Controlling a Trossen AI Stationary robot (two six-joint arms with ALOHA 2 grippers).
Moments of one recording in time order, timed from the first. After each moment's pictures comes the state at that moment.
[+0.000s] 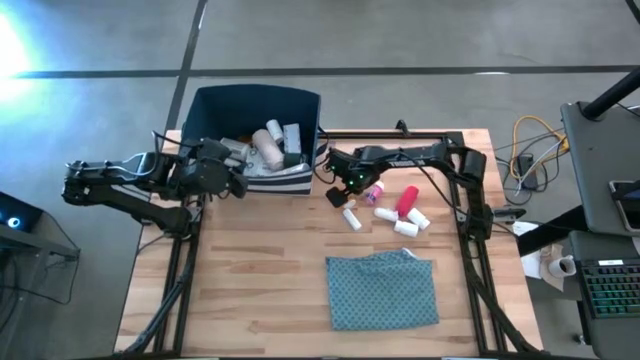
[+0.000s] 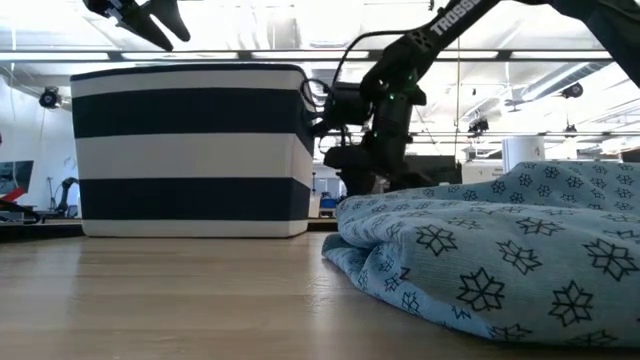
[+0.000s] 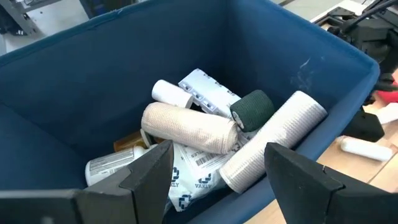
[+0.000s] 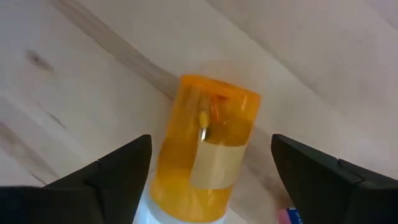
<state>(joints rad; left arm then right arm) -0.08 0.98 1.22 -1.14 -0.82 -0.72 -0.34 2.02 1.40 -0.74 -0.10 0.61</state>
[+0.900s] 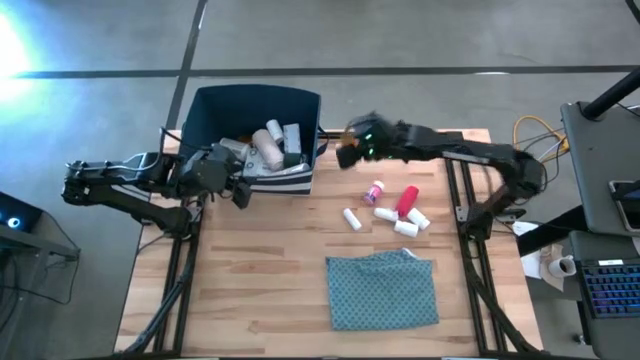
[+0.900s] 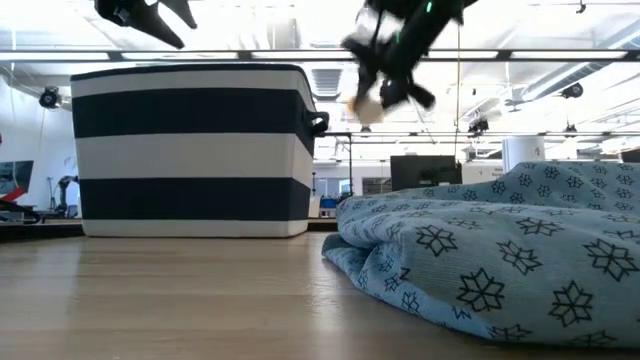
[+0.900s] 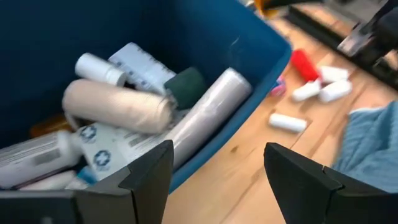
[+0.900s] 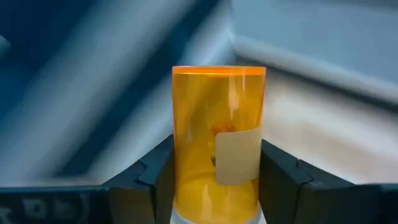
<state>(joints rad) -0.08 0.98 1.22 -1.04 -0.57 -0.72 -0.36 1.58 1.36 -0.55 0.20 0.70</state>
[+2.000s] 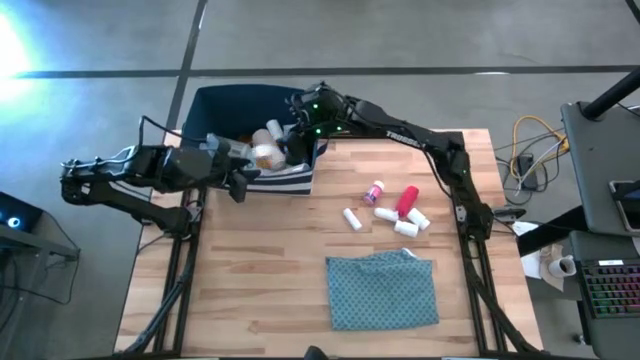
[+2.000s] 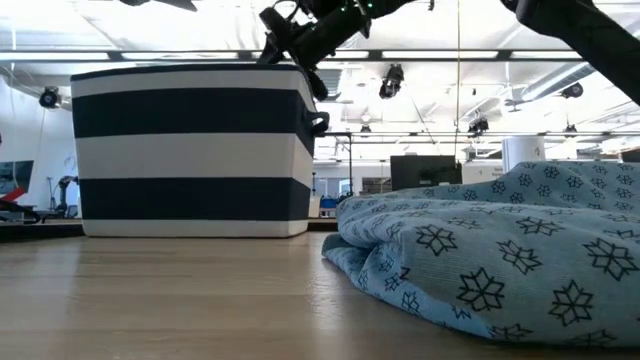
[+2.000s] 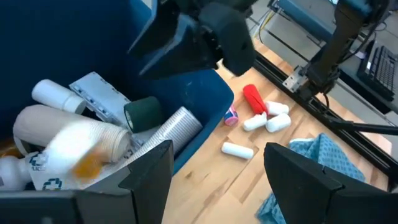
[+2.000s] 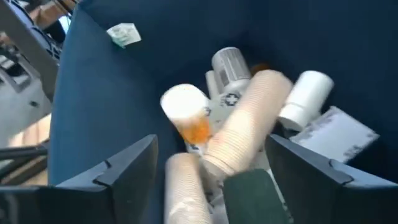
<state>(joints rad) -0.08 0.98 1.33 -0.94 -0.51 -0.72 -0.38 2.16 2.23 -0.67 -0.18 0.34</state>
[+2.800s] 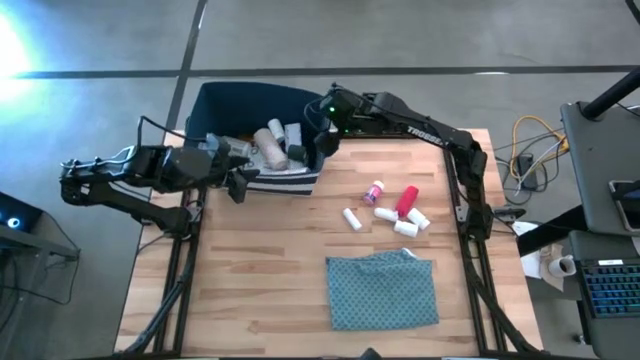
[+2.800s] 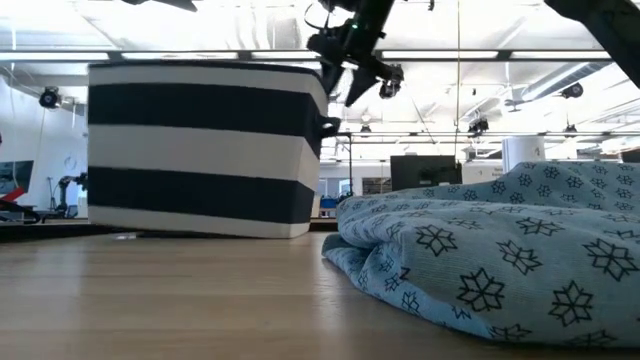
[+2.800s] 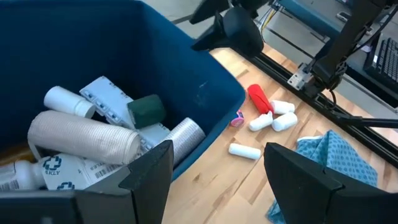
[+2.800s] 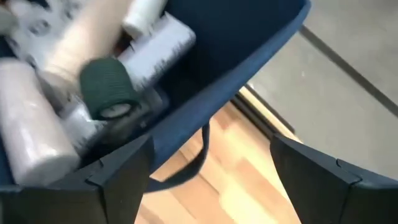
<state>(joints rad) -0.08 0.98 1.33 -0.95 -0.53 -0.66 -0.37 2.03 2.16 -1.15 0.27 0.30</state>
